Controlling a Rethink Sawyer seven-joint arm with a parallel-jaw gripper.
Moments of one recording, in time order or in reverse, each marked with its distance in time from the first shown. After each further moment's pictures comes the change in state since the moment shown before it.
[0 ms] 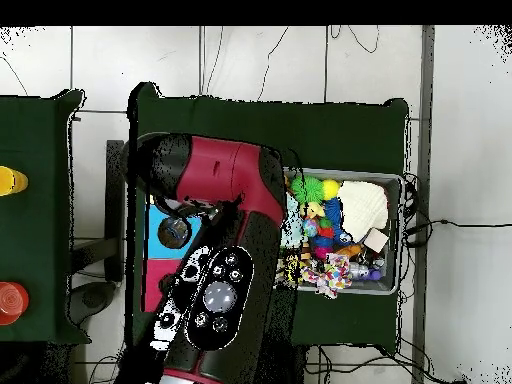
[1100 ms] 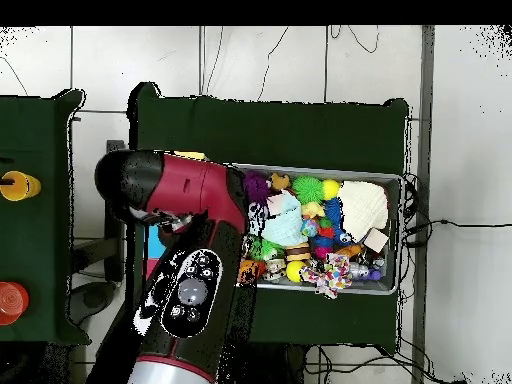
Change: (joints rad) arm 0.071 0.042 0.043 0.089 0.182 -0.088 0.000
